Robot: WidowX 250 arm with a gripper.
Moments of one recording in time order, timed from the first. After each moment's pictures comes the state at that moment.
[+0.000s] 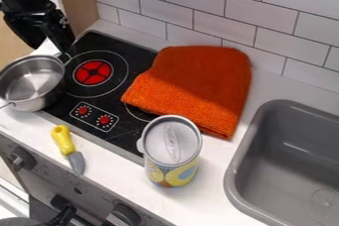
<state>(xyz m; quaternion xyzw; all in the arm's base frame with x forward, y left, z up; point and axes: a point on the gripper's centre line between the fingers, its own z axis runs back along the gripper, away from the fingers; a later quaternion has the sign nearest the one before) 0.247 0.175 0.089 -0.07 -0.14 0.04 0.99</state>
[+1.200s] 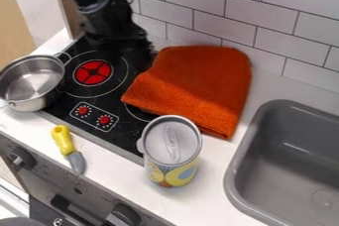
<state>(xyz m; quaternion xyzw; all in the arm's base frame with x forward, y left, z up) 0.292 0.072 0.062 -0.06 -0.17 0.02 0.98</state>
